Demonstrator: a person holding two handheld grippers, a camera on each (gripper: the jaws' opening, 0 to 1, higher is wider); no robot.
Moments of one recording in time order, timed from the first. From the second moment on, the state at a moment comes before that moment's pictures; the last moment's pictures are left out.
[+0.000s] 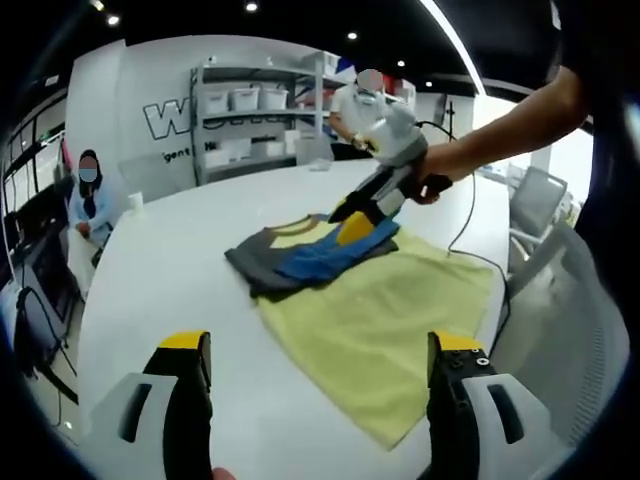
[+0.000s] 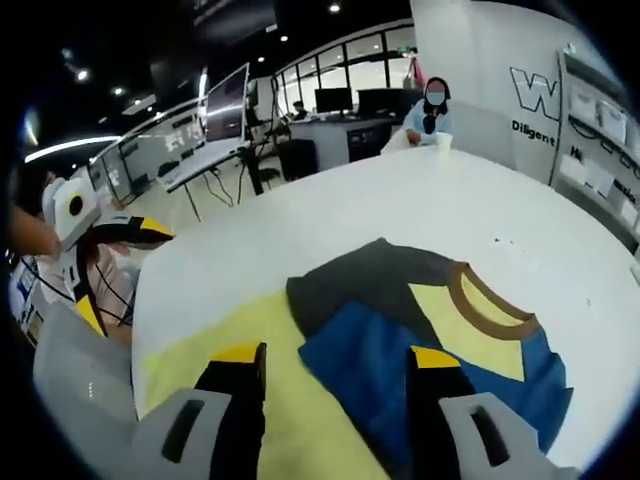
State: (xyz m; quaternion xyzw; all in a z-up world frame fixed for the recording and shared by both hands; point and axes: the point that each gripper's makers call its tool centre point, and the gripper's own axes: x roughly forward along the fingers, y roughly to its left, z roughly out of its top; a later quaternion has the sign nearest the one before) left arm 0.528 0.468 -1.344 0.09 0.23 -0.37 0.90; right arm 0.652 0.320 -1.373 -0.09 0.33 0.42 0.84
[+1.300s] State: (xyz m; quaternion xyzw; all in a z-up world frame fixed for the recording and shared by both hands) left arm 0.526 0.446 -1.348 0.09 0.23 -0.39 0.89; right arm 0.606 0.256 -1.345 -0.09 0.29 0.39 0.87
